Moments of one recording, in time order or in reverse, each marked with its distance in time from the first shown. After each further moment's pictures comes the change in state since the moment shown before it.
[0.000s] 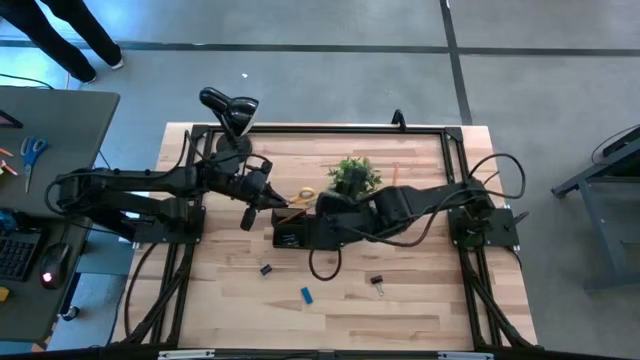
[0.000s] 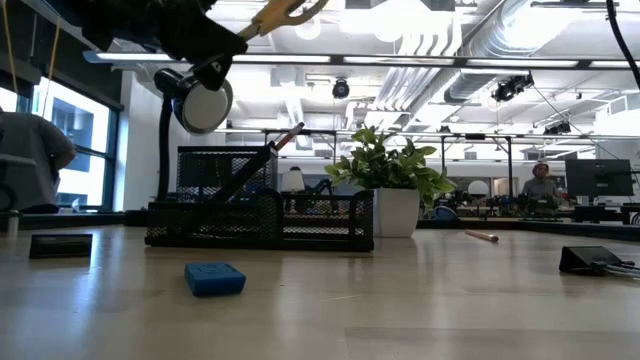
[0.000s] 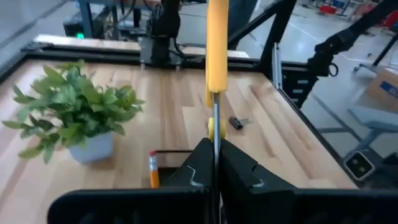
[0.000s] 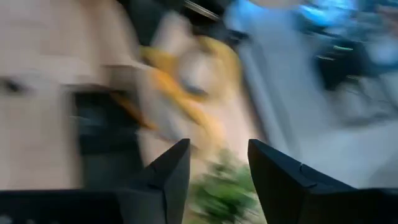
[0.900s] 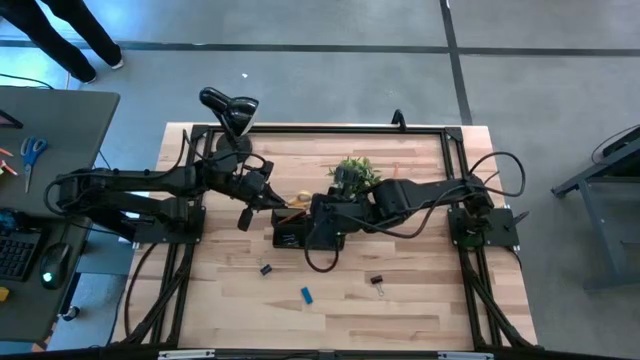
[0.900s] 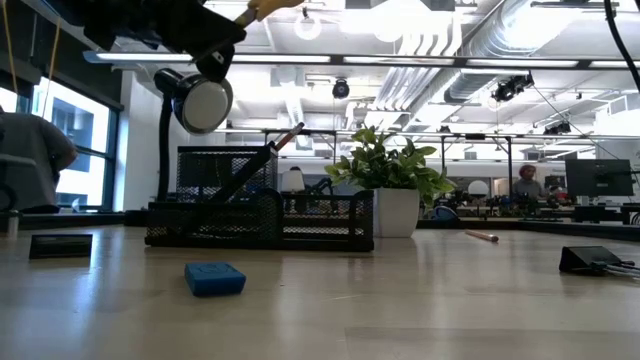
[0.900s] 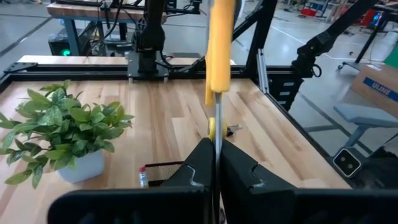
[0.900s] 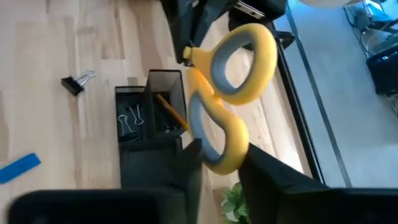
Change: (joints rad) left arm 0.000 -0.006 0.001 0.032 0.067 0.040; right arm -0.032 -0.003 0.000 0.038 -0.165 -0.047
